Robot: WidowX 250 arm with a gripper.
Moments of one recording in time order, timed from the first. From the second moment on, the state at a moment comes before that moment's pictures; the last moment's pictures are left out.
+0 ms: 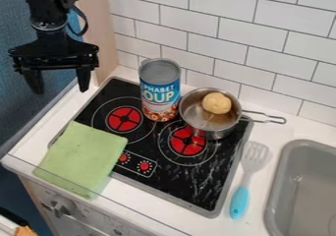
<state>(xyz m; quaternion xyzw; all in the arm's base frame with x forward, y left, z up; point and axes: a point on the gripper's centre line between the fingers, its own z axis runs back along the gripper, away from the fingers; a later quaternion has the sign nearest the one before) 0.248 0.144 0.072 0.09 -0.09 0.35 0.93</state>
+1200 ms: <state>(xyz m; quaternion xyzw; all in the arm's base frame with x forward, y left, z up) 0.272 -0.003 0.063 0.02 -0.09 0.10 0.99</state>
